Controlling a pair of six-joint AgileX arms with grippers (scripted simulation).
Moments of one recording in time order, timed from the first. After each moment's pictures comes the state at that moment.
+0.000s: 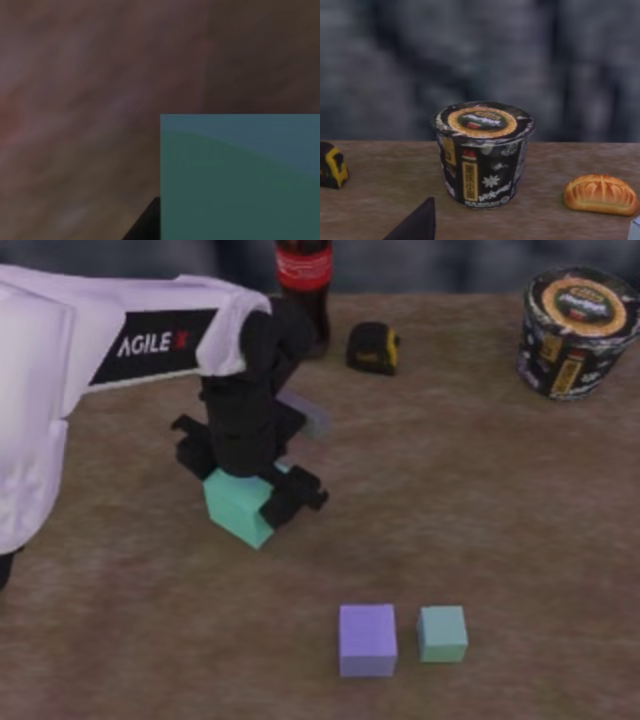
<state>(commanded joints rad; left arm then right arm) -0.49 2.29 1.68 -0.95 0.01 0.16 0.01 0.00 0.00 0.00 0.00 0.00</state>
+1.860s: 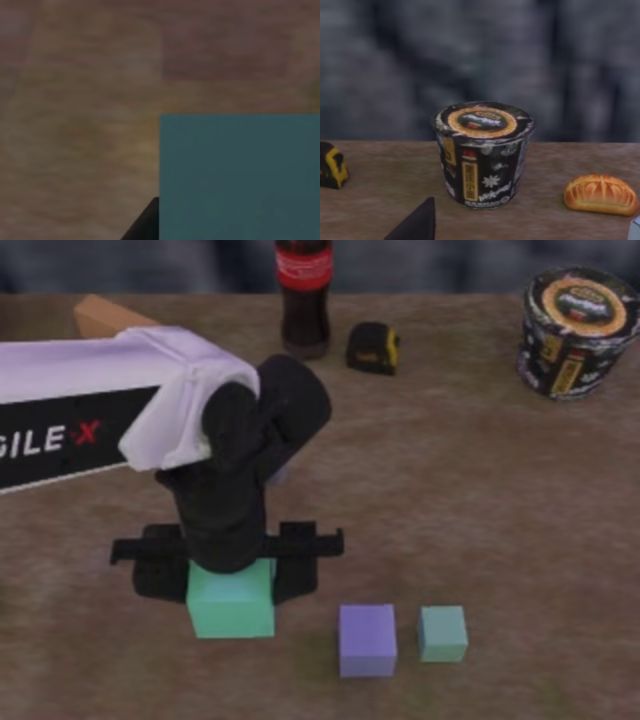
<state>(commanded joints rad) -0.70 1.78 1.20 -0.99 0.00 -0.69 0.01 0.00 0.00 0.00 0.00 0.00</state>
